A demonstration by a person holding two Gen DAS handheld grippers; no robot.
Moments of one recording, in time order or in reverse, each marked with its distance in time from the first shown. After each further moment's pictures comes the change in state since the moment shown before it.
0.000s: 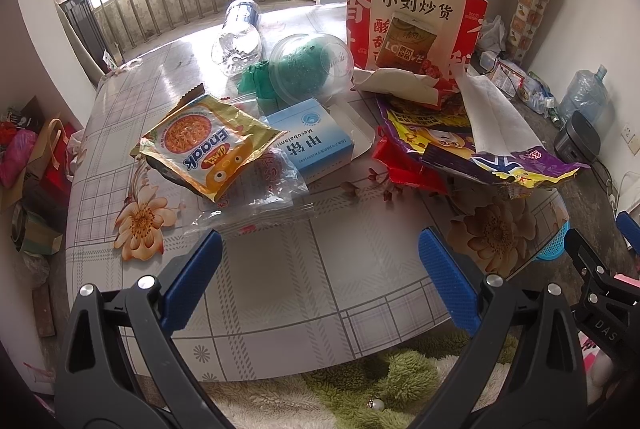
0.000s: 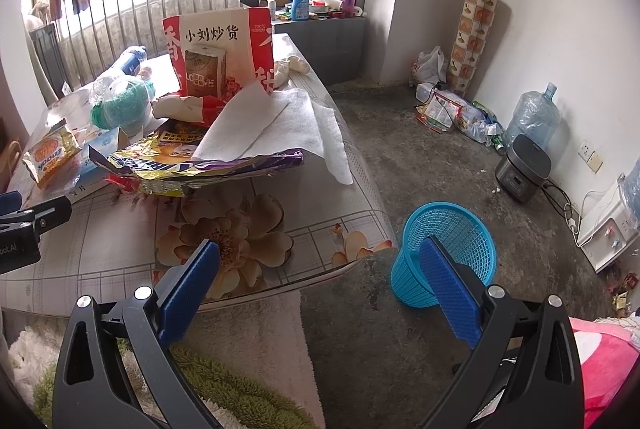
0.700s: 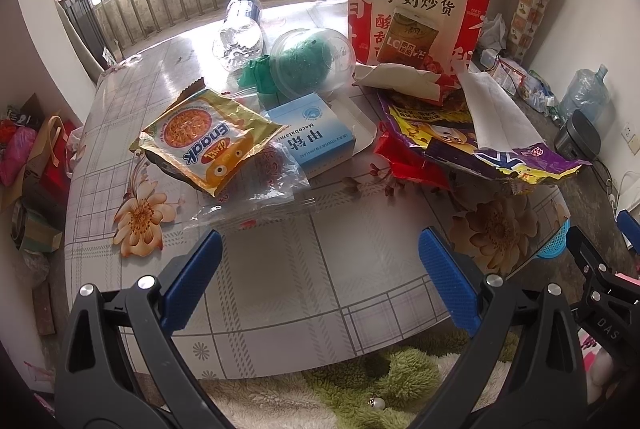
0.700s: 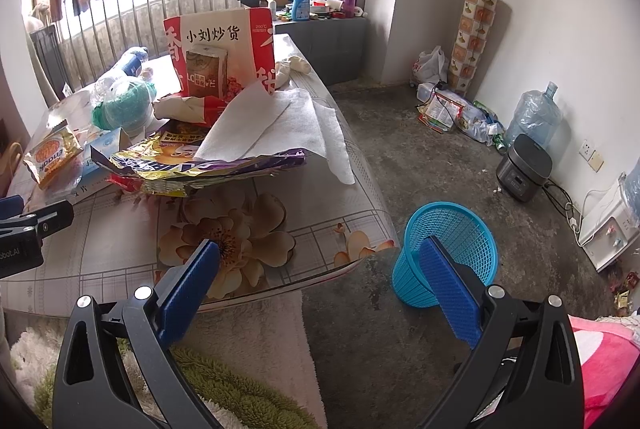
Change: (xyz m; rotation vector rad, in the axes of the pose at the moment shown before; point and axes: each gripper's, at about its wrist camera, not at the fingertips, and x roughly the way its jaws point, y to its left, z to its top) left arm 0.001 0.001 -0.004 0.001 0.008 -0.002; right arm 0.001 0.001 0.000 -0.018 0.031 -0.015
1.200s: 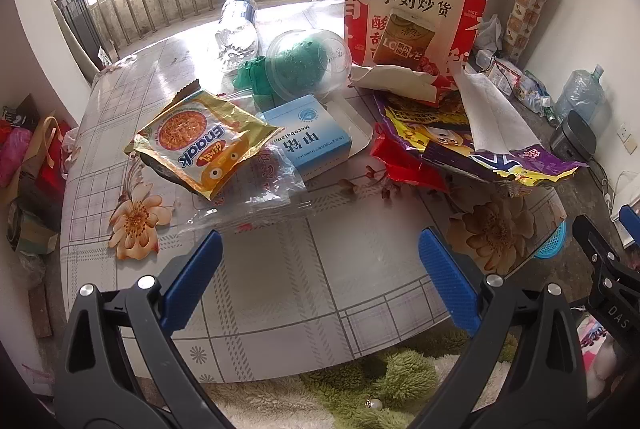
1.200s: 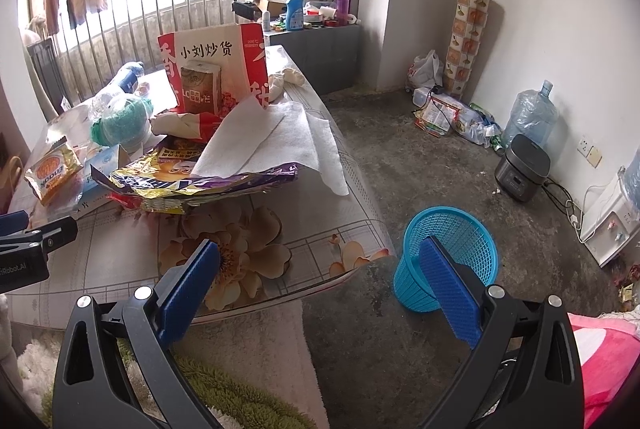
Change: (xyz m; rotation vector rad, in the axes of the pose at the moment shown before) left arm 0.001 0.002 0.001 0.005 -0.004 -0.028; right arm -0.005 -0.003 0.006 0.048 -0.026 0.005
